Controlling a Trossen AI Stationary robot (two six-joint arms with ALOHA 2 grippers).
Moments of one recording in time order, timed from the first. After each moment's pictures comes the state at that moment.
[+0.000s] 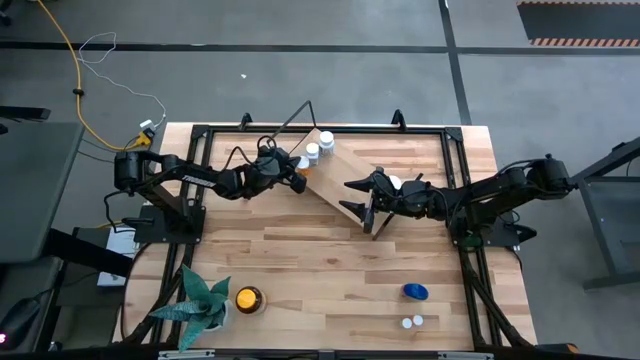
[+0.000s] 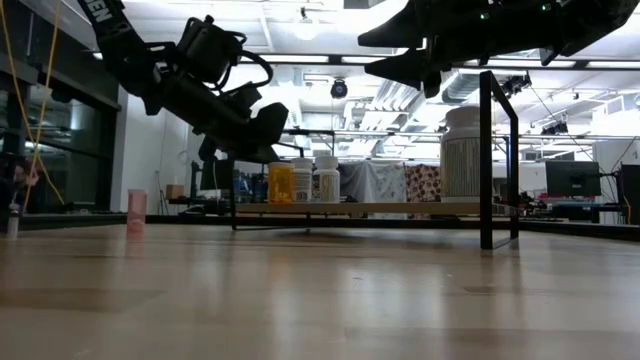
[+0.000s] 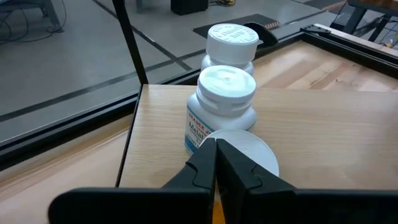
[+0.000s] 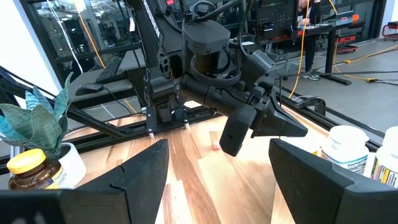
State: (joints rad) left arm 0.39 1.56 0.58 0.55 -0.51 -0.31; right arm 0.07 1.31 0.56 0.70 0.28 0.18
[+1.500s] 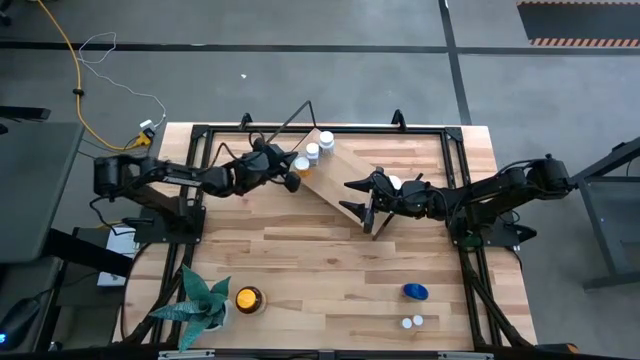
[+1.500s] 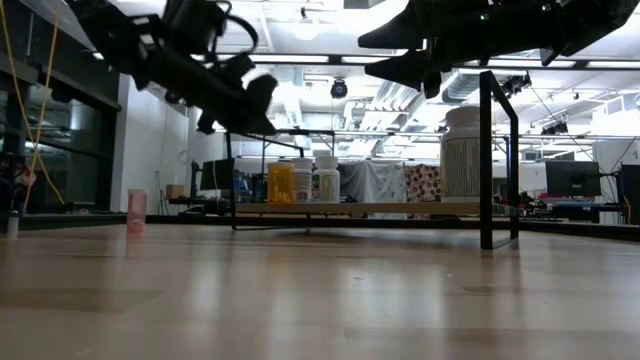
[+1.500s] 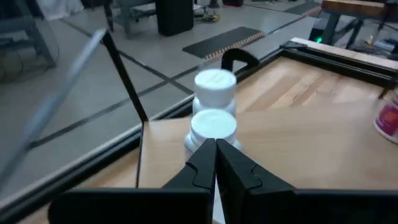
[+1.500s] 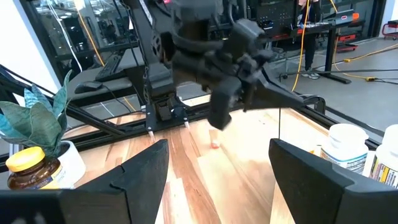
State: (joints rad) left arm 0.38 1.39 0.58 0.48 -0.47 -0.14; right arm 0.06 1.31 0.56 0.69 0.28 0.18
